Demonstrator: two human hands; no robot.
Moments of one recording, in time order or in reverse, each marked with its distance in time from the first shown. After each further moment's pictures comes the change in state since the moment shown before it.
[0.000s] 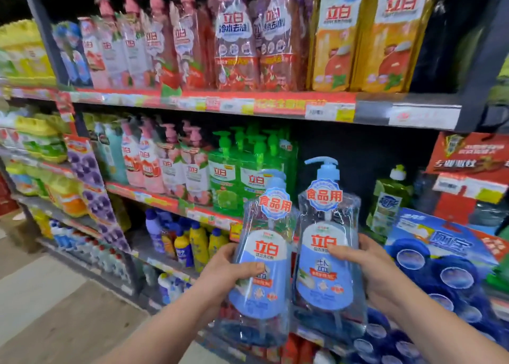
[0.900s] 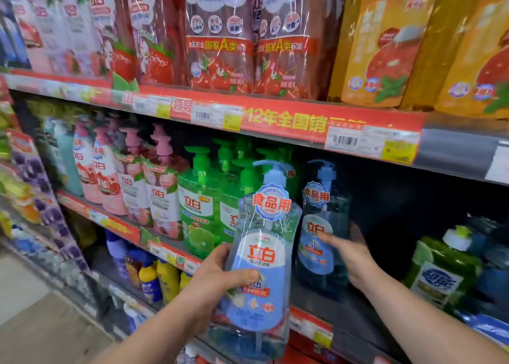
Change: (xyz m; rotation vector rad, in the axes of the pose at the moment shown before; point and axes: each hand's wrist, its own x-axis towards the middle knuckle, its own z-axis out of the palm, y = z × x) left_hand 0.172 0.038 0.013 -0.114 -0.119 0.079; right_hand 0.277 0.011 -0.021 -0.043 0.178 -0.144
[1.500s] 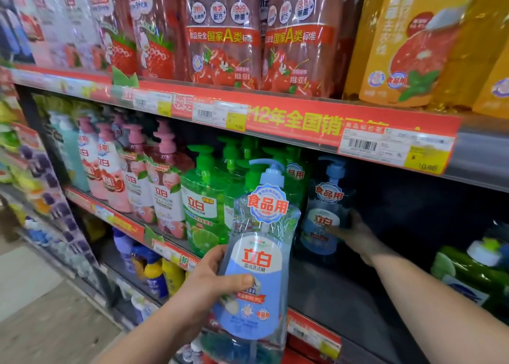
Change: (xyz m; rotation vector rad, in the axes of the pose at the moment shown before) left_hand 0.008 0.002 -0.017 0.054 -0.003 0.010; right_hand 0.058 -0.015 -0.003 -0.381 -0.143 -0.007
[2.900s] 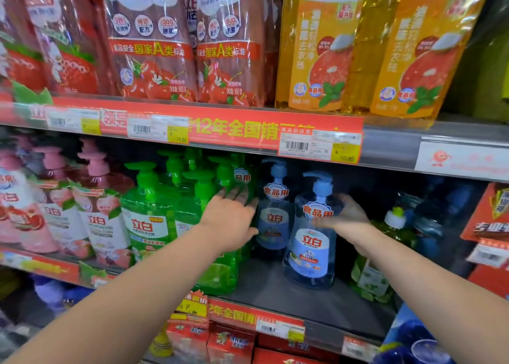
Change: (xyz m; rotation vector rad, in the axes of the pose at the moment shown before) left_hand 0.109 0.063 0.075 2.068 -0.073 0.655; right_hand -0.075 -0.056 -0.049 -0.209 0.305 -0.006
